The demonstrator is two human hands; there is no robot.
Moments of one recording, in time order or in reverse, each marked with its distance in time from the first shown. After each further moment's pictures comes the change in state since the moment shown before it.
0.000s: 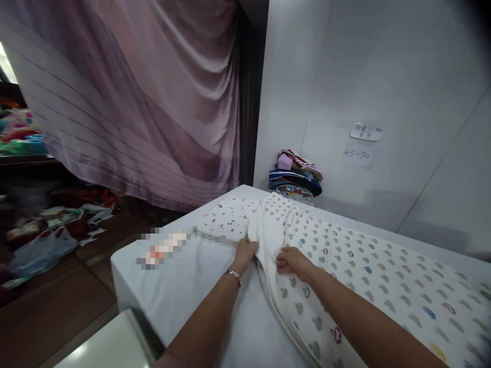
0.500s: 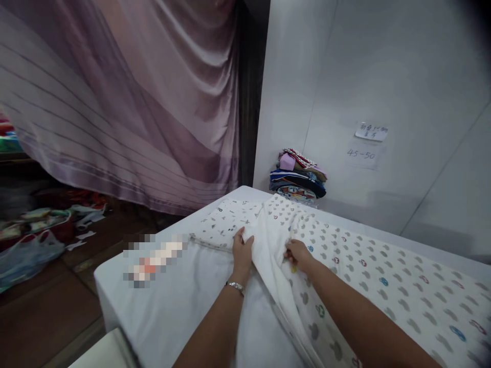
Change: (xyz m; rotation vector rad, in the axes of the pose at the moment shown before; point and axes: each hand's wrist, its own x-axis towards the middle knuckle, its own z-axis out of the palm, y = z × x) left_hand 0.026 0.000 -0.004 -0.319 0.067 0.161; right_hand 0.072 -0.013 0.007 -0.031 0.221 -0.056
